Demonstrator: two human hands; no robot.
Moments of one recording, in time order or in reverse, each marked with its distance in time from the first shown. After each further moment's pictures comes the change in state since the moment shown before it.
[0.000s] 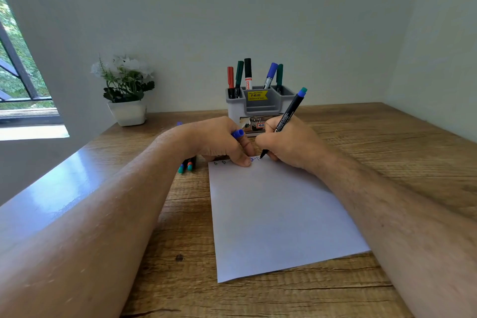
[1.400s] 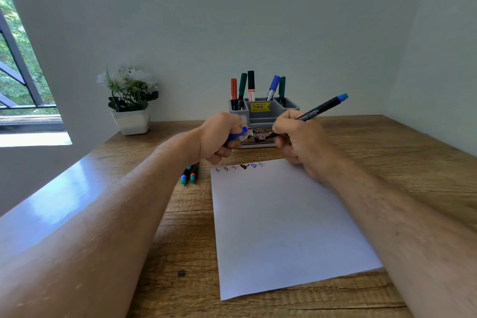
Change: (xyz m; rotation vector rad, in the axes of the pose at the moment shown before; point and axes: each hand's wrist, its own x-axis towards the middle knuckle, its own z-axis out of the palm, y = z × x) left_hand -0.009 0.005 -0.012 -0.541 0.064 -0.066; right_hand 0.009 -0.003 -0.011 0.682 0.092 0.102
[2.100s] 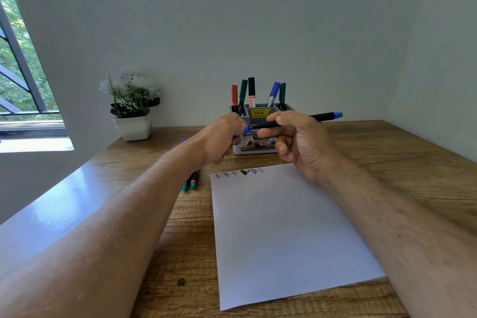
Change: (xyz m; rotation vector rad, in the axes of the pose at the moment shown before) left_hand 0.004 0.006 0.008 -0.115 0.153 0.095; right_hand 0.001 -0.006 0.003 0.234 -0.026 -0.008
